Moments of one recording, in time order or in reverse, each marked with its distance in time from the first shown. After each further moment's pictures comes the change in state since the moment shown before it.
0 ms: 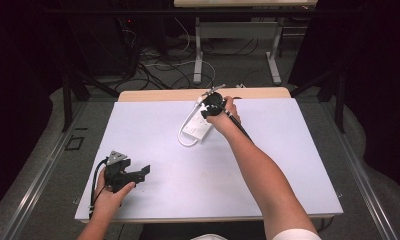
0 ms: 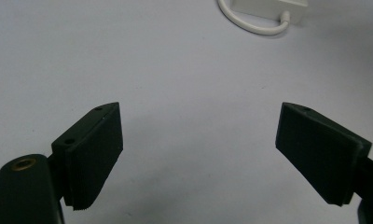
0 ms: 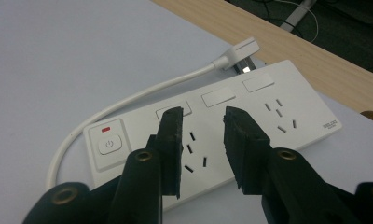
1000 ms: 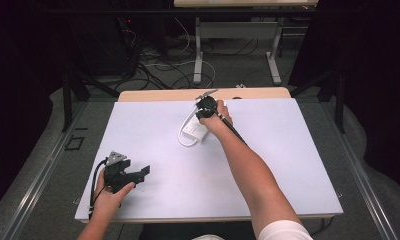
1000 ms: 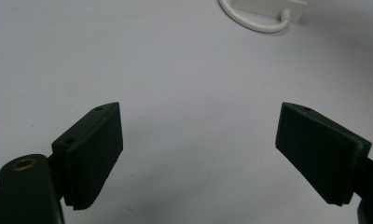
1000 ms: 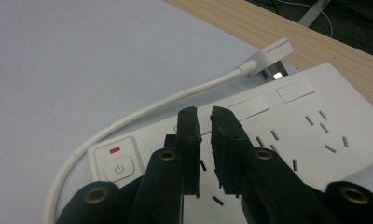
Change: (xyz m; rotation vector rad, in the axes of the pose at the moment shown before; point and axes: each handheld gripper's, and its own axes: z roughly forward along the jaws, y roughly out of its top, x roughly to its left) left arm 0.002 -0.002 -0.003 0.019 -0.011 -0.004; right arm 0.012 -0.004 0.033 -0.027 0.032 0.016
